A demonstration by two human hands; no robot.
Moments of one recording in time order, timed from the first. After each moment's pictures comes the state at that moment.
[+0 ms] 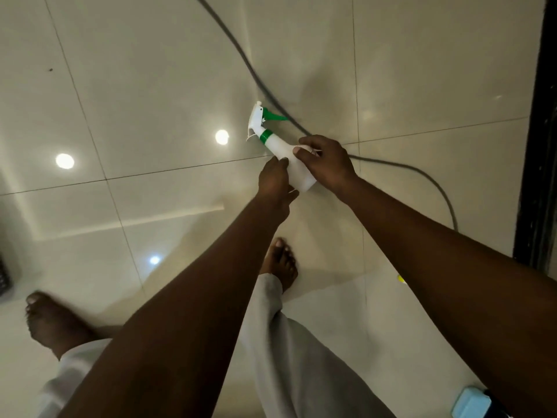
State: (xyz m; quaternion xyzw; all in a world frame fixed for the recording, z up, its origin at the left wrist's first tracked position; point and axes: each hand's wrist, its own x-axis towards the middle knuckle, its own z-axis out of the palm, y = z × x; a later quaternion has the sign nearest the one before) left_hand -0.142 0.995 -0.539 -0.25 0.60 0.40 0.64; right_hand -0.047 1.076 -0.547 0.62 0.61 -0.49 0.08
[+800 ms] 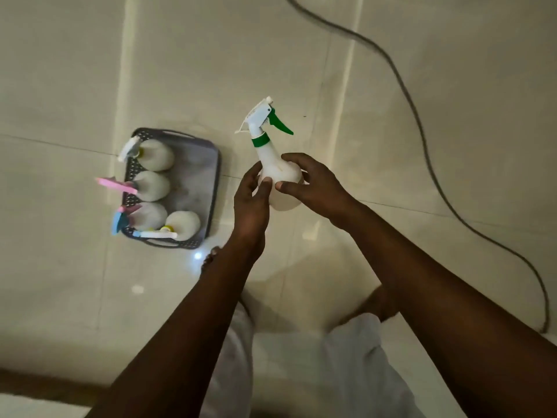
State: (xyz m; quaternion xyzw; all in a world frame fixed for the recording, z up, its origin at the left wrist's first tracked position) left_hand -0.496 0.724 -0.354 -0.13 0.71 0.56 0.41; right_hand -0.428 0.859 -0.363 0.38 0.68 -0.62 0.12
